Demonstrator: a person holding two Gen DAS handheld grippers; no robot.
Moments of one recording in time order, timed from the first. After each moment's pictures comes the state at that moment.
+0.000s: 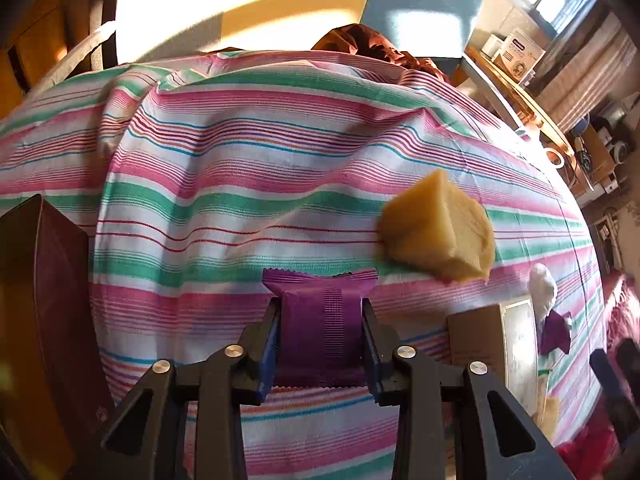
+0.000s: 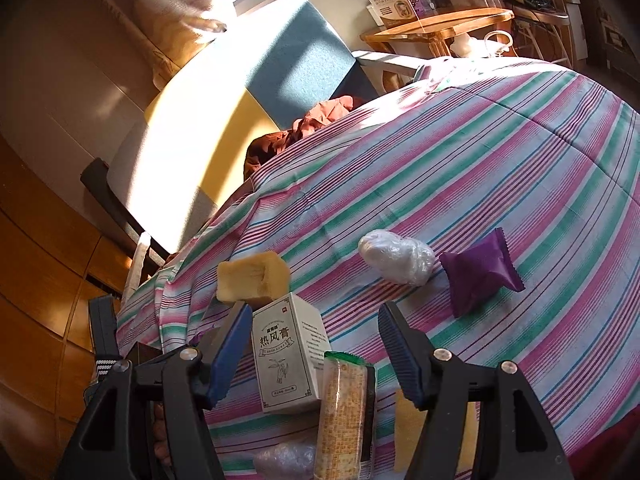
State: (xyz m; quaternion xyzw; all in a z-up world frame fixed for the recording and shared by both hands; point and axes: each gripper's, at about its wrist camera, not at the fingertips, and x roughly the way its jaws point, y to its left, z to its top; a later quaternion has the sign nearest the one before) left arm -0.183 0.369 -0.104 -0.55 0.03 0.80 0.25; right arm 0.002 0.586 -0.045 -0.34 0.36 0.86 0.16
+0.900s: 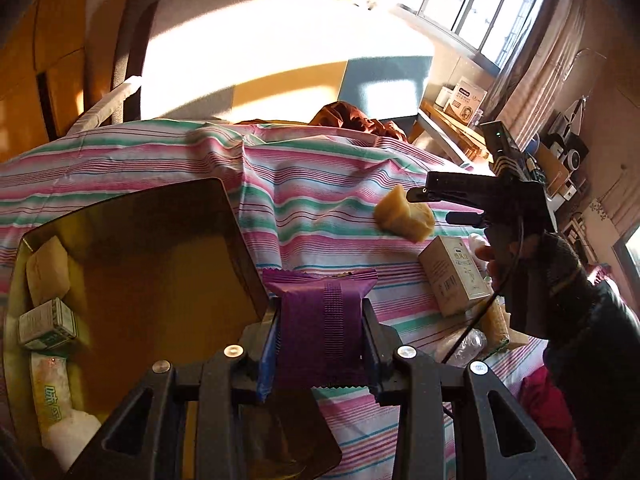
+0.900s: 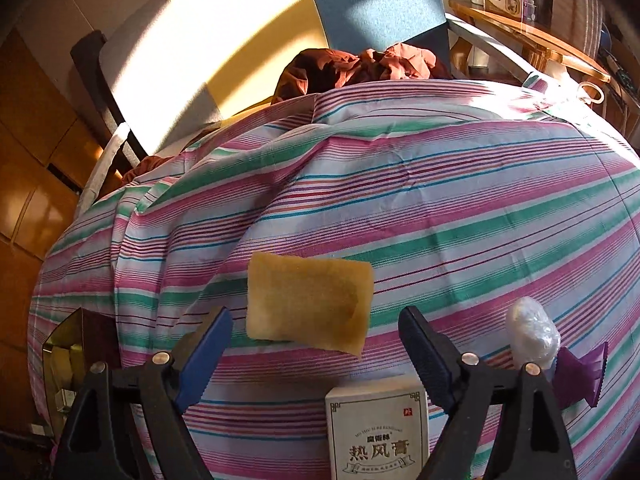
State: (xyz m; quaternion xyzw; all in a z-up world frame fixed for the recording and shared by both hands) left arm -0.091 0.213 -0.028 -0.44 -0.01 0.85 0.30; right arm -0.176 0.537 -0.078 -0.50 0.21 0.83 0.12
